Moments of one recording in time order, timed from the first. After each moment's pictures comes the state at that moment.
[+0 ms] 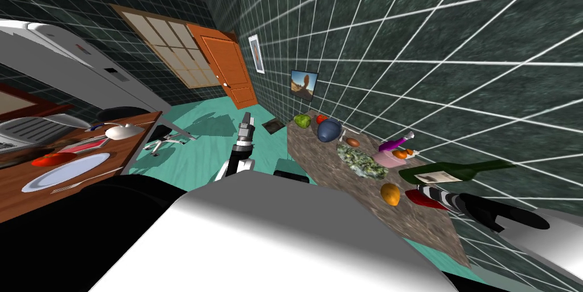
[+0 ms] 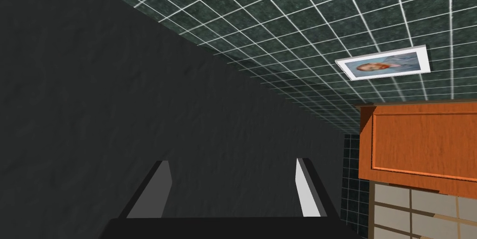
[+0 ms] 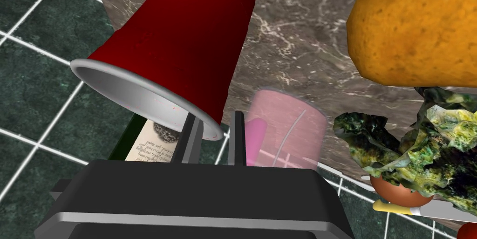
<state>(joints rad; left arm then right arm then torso) 0.53 0.04 0.02 -2.23 -0.06 -0.45 -0.17 0.34 -1.89 0.75 -1.43 -0.79 0.05 0.50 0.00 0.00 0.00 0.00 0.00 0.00</state>
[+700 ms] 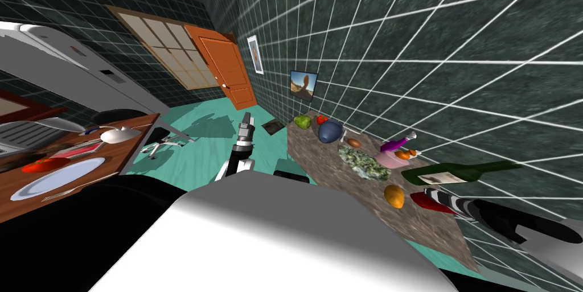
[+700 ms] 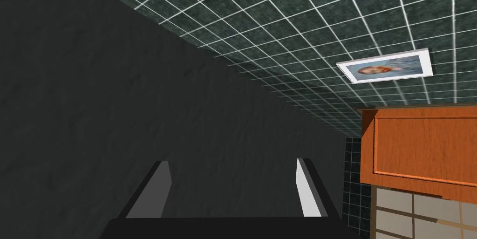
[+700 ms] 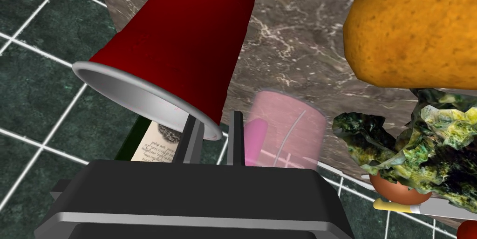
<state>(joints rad) 0.53 0.04 0.02 -2.23 -0.06 -0.45 -0.17 0.43 -1.90 0.72 -1.39 -0.82 -0.03 0.52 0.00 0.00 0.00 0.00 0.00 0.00</state>
